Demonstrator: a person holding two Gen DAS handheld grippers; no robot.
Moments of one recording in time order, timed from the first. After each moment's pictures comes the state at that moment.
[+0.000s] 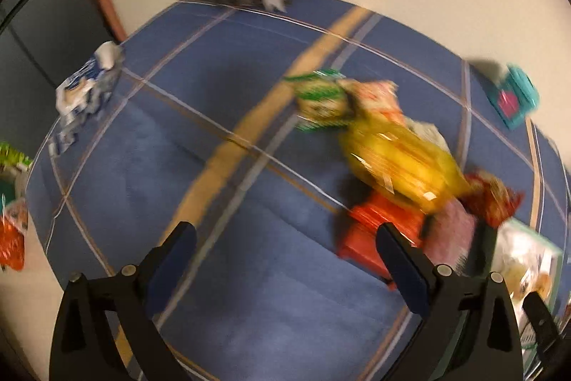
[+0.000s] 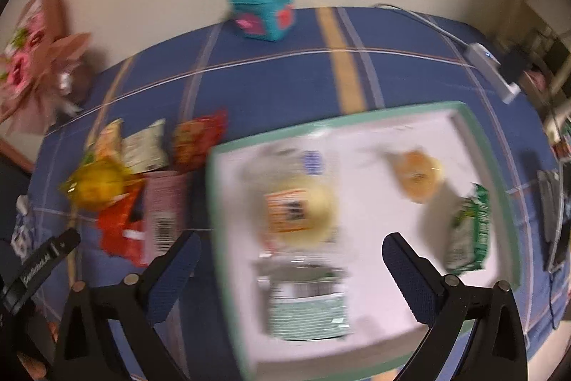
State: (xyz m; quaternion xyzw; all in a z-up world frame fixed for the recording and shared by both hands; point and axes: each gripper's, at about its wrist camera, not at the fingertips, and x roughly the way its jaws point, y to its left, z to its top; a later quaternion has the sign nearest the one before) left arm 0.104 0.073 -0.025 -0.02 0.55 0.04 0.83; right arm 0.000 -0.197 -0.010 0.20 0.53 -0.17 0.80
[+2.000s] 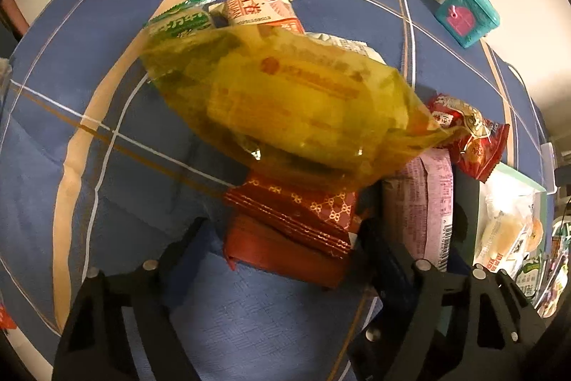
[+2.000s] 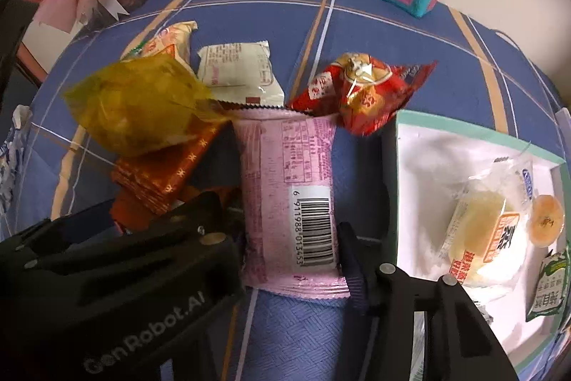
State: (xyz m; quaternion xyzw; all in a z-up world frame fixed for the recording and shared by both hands) left arm 0.127 -0.005 -0.095 0.00 0.63 -0.12 0.77; right arm 0.068 -0.104 -0.082 0.10 0.58 -0.09 0.81
